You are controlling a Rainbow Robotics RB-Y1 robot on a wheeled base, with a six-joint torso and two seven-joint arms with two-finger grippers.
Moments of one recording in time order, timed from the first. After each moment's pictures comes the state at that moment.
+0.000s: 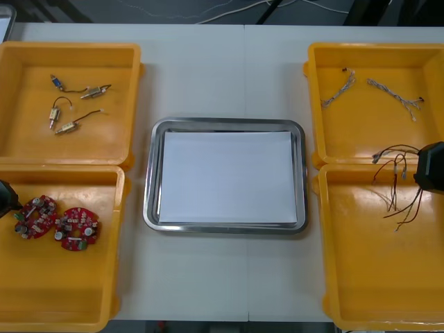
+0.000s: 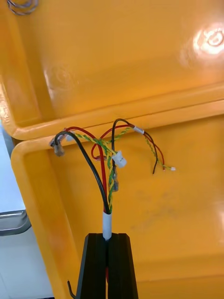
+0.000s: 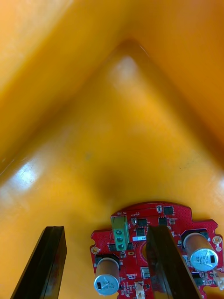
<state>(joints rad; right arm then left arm) -0.18 -0.77 -0.27 -2.43 -0.88 1.91 0.85 -0.19 0.36 0.60 -1.79 0.31 1.73 -1.16</state>
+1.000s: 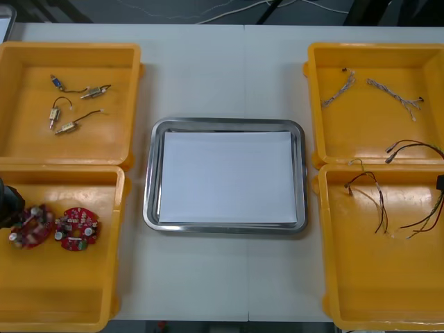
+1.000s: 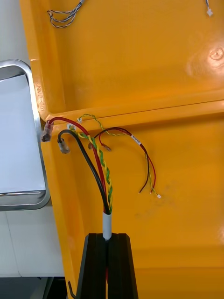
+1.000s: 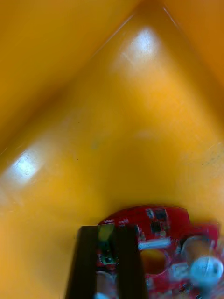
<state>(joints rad) -0.08 -0.80 -0.47 -2.59 -1.08 1.92 0.85 -0.20 0.32 0.60 -1.77 0.25 1.72 -1.16</state>
